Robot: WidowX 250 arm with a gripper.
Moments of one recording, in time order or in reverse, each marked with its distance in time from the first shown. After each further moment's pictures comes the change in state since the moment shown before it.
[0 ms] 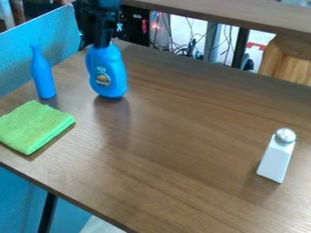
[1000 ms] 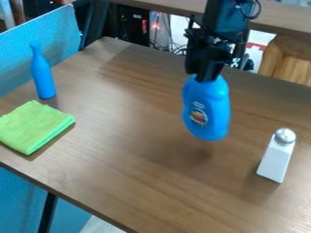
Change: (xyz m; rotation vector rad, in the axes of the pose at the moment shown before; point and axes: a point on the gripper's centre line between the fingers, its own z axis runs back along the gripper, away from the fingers) arm -0.009 -0.207 0.016 0.049 -0.011 -0.397
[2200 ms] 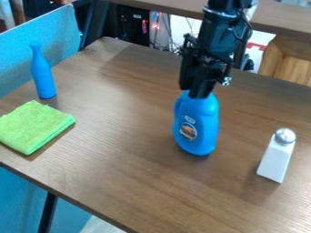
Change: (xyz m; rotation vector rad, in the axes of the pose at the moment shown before) arm 0.004 0.006 -0.028 -0.022 0.040 0.002
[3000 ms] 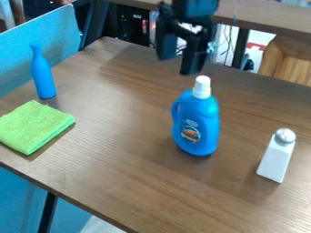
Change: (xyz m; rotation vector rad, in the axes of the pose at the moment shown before) arm -0.035 0.010 0.039 -0.009 -0.160 0.114
